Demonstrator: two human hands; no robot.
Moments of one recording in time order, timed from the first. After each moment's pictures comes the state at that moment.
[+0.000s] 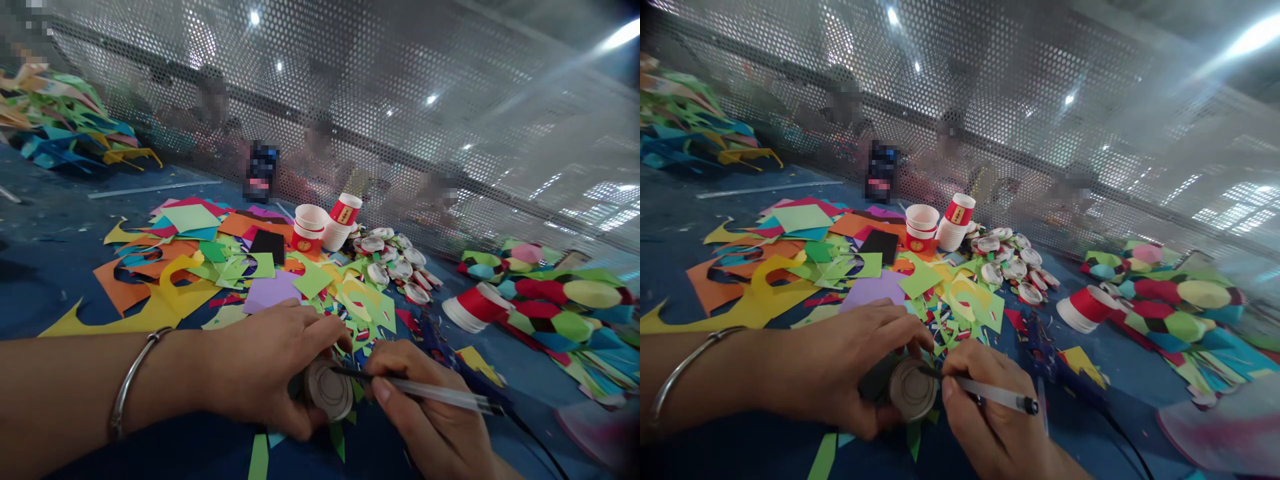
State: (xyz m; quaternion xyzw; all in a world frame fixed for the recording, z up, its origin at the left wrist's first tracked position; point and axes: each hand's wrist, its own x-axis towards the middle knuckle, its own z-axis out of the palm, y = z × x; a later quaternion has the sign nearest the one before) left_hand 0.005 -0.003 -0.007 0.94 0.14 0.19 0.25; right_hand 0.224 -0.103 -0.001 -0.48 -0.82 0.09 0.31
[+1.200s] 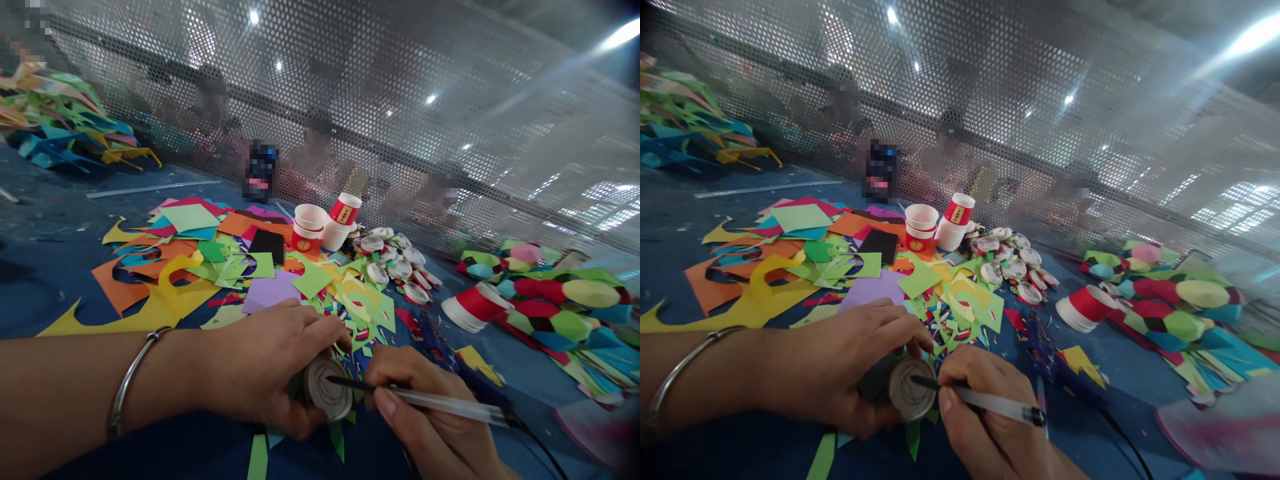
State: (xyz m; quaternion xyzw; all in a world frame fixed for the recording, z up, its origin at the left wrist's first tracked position) left_hand 0.004 -0.001 -0.008 0.94 0.12 0.19 0.26; right_hand 0.224 -0.106 -0.001 -0.48 -0.82 0.10 0.30
